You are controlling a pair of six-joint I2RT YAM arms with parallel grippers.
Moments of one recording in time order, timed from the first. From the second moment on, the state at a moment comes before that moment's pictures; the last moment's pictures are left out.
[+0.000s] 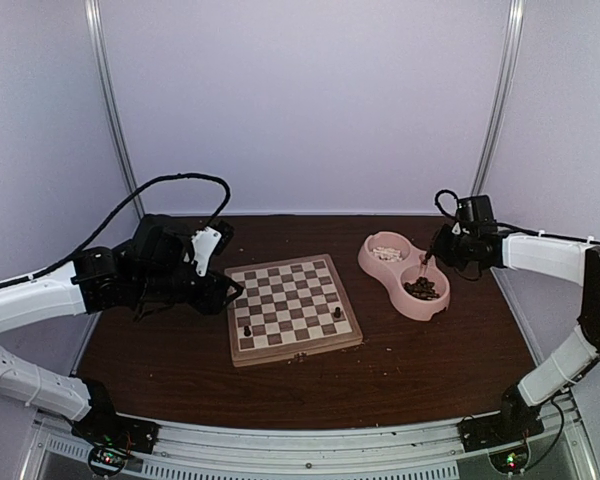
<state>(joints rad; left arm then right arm) -0.89 1.14 0.93 -0.44 -0.14 -0.20 0.21 1.50 0.96 -0.14 0.01 0.78</state>
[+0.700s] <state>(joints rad) -0.89 1.28 0.98 -0.34 -0.02 -0.26 0.25 1.35 0.76 0.21 -0.44 0.58</state>
